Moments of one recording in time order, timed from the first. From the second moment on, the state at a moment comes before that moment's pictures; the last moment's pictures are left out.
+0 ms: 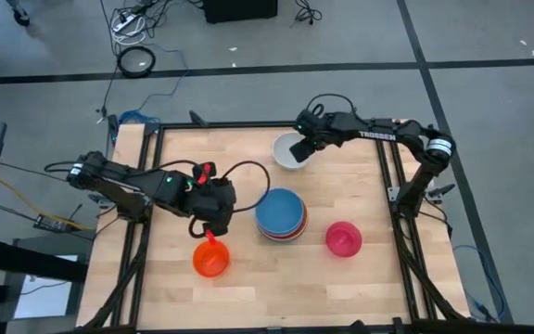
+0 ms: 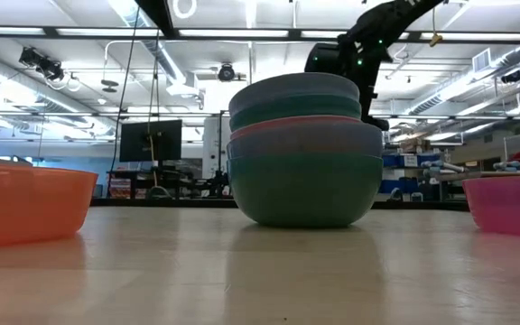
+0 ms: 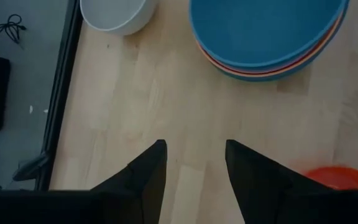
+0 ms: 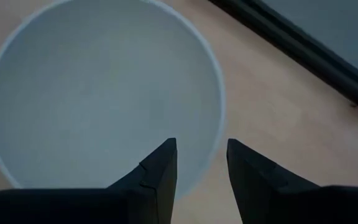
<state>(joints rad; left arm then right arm) -0.30 1.51 1.58 -1.32 -0.51 -0.38 -0.48 1.70 1.27 -0.77 0.27 0.43</state>
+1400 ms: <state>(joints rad) -0.32 1.52 1.58 -1.32 -0.52 -0.40 -0.55 1.80 1.27 -0.74 0.15 0.45</state>
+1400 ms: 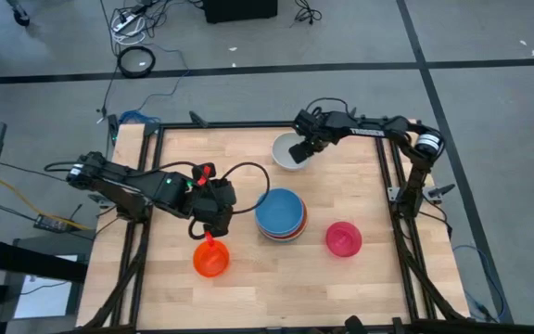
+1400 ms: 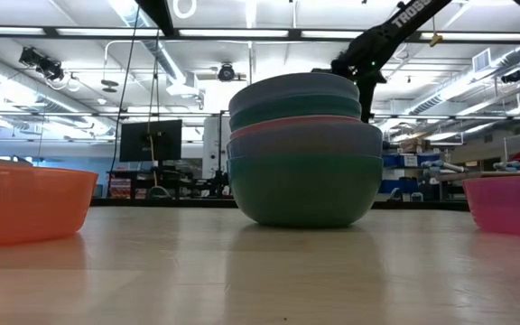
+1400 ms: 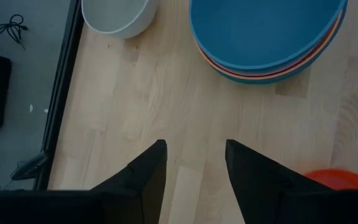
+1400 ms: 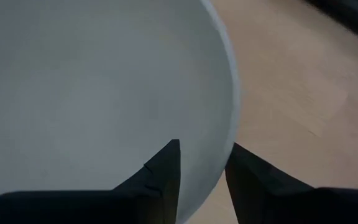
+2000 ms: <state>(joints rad) -0.32 1.52 1.58 -1.35 -0.53 -0.42 -0.55 1.76 1.27 -0.67 0.13 0.37</state>
